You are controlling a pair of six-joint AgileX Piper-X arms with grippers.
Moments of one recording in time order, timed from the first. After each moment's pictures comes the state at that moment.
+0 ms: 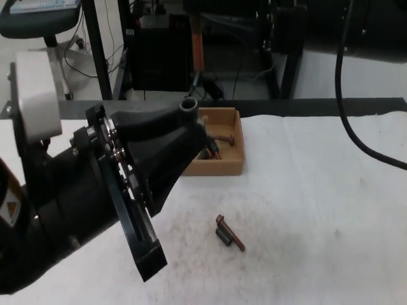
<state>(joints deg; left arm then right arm) -38.9 44.6 -22.5 -28.3 22.8 -9.1 35.5 69.0 -60.0 -6.7 -42.2 13.5</state>
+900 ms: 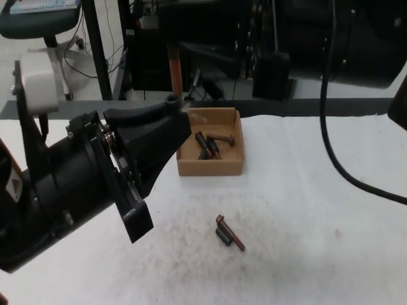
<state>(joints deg) -32.1 46.9 -22.5 -28.3 27.3 -16.7 39.5 69.5 -57.4 -13.8 -42.0 12.4</state>
